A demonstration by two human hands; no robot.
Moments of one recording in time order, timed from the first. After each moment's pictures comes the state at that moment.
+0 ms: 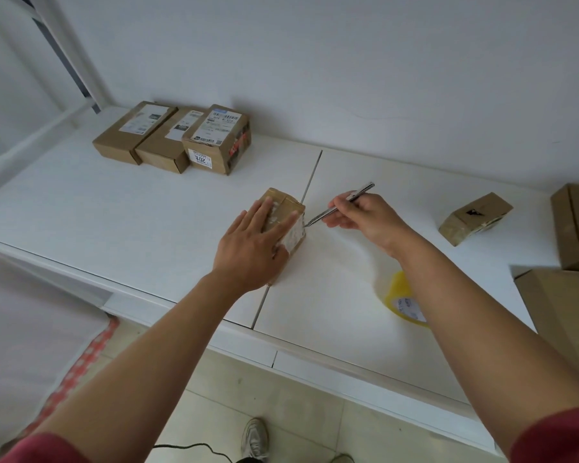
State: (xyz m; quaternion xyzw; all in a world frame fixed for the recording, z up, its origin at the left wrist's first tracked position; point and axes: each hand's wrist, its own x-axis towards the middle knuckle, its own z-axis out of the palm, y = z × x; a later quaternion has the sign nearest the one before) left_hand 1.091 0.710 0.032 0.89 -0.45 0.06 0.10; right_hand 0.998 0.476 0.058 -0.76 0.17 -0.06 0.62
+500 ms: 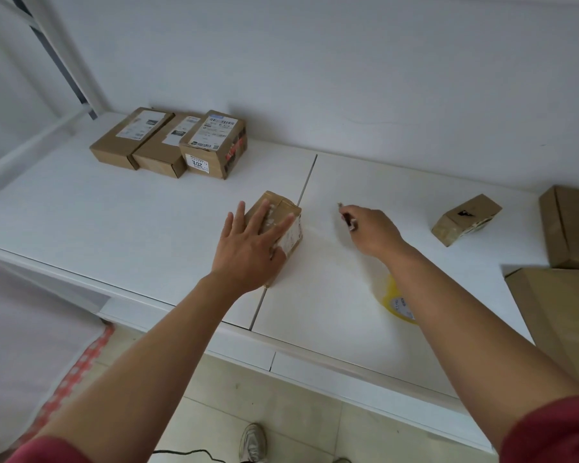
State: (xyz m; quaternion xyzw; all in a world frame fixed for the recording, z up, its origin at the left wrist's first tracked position) left_hand 1.089 0.709 0.035 0.90 -0.43 0.02 0.08; right_hand 0.993 0.461 0.033 -0.94 0.25 -0.01 0.25
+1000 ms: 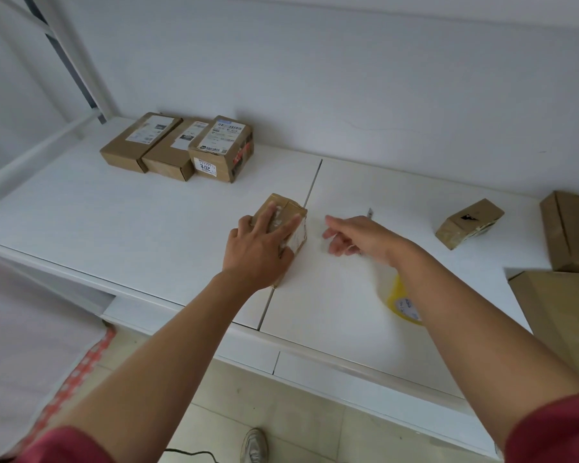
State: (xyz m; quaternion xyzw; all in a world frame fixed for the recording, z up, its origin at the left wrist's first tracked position) left_hand 1.084 0.705 0.043 0.91 -0.40 0.02 0.09; right_hand 0.998 0.484 0.053 -0.77 0.24 0.11 0.58
